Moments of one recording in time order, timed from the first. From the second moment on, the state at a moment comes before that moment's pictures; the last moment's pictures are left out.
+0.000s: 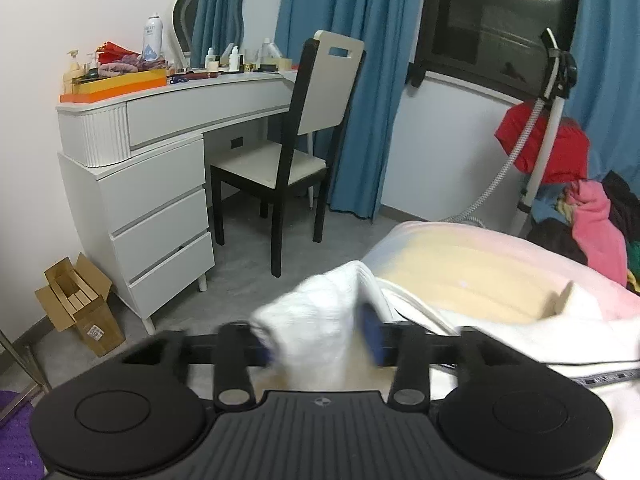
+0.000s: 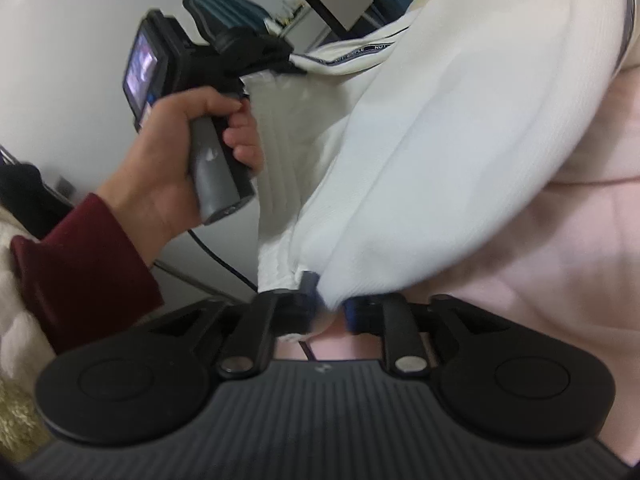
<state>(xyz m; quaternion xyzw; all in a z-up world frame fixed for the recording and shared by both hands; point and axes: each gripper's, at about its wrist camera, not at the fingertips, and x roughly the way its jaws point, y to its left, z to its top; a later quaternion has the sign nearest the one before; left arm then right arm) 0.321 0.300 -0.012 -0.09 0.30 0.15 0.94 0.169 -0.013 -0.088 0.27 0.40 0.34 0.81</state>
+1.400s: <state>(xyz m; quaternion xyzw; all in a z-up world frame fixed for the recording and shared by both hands) 0.441 -0.084 -0.021 -0.07 0.32 -0.10 0.94 0.188 -0.340 -0.080 0.23 0.26 0.05 0.94</state>
